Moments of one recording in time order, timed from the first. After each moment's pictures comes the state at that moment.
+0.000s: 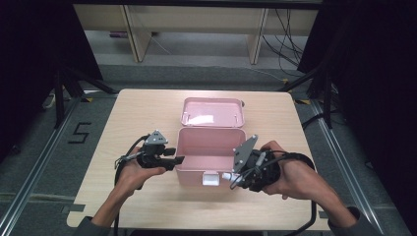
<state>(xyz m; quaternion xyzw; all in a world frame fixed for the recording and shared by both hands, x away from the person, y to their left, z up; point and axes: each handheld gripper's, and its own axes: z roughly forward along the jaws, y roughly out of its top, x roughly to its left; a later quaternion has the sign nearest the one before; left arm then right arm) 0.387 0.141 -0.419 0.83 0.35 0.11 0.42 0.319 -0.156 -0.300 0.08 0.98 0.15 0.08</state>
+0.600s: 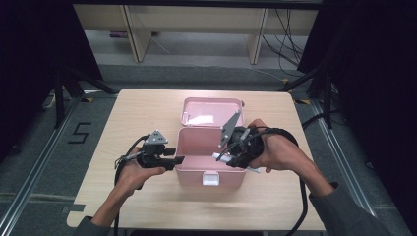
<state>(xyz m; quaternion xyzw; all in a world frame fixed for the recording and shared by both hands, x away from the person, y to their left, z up) 0.387 0.141 -0.419 0.83 0.35 0.11 0.42 0.372 -0.130 -0.294 0.07 0.98 0.14 0.07</state>
